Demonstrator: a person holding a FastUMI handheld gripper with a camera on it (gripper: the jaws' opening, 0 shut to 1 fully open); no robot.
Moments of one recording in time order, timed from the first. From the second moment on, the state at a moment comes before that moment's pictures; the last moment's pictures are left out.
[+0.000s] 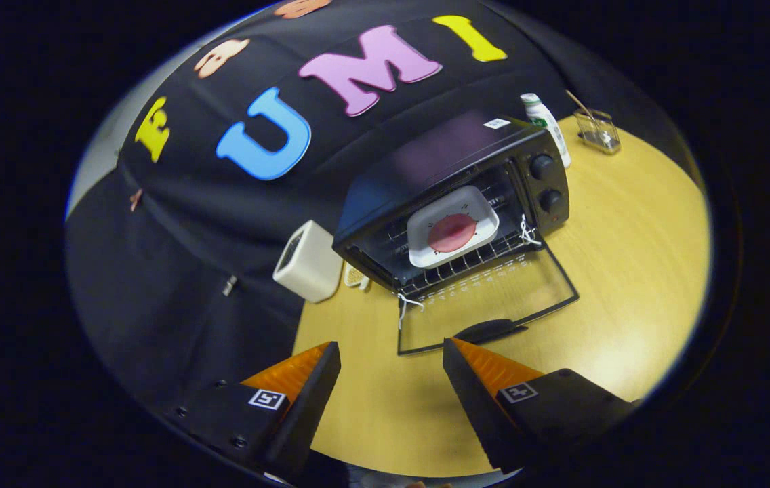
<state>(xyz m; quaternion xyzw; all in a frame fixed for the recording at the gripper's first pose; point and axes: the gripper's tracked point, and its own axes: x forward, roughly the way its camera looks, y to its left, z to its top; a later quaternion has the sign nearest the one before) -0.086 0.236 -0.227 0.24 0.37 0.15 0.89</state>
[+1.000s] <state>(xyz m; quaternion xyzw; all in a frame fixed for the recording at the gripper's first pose) -0.070 0.205 -0.410 -0.01 0.53 0.03 0.84</state>
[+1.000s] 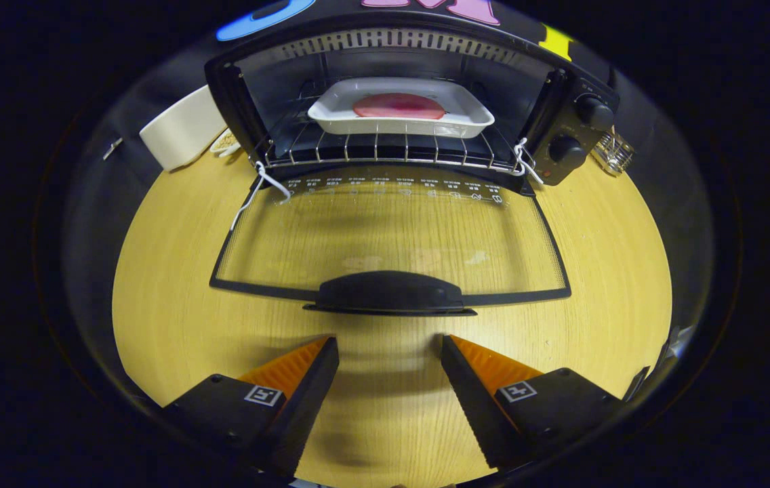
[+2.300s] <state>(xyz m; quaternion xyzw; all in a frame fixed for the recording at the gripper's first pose) -0.036 0.203 -0.295 -0.01 0.35 0.06 0.93</state>
